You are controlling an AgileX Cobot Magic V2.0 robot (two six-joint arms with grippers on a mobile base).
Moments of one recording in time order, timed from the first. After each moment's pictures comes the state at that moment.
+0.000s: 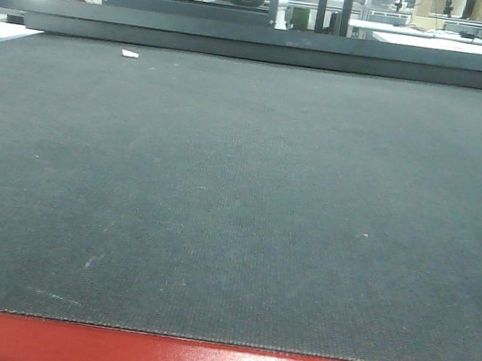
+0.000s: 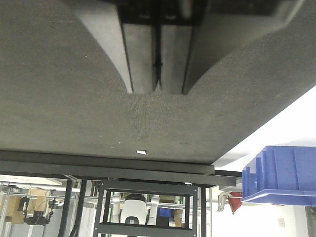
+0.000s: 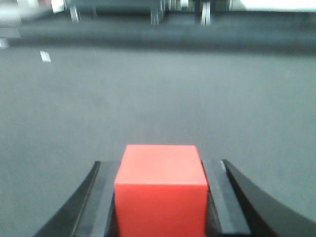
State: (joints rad) left arm -0.03 -0.01 0.03 -0.10 -0.04 0.05; right arm 0.10 0.46 -0.40 0.10 0.11 -0.03
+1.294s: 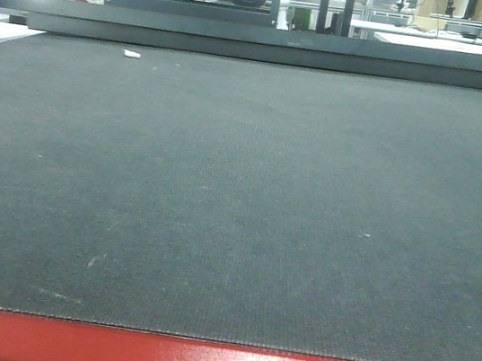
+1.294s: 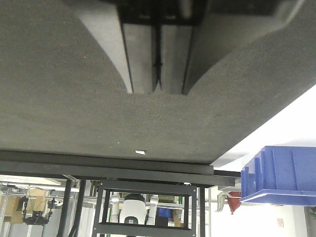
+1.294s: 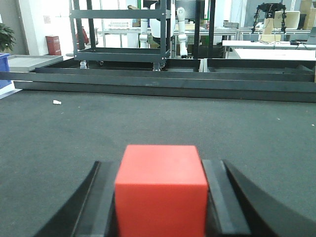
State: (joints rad) left arm -0.03 -0.01 0.03 -0.10 -0.04 0.05; right arm 0.10 0.28 -0.40 0.10 0.15 -0.03
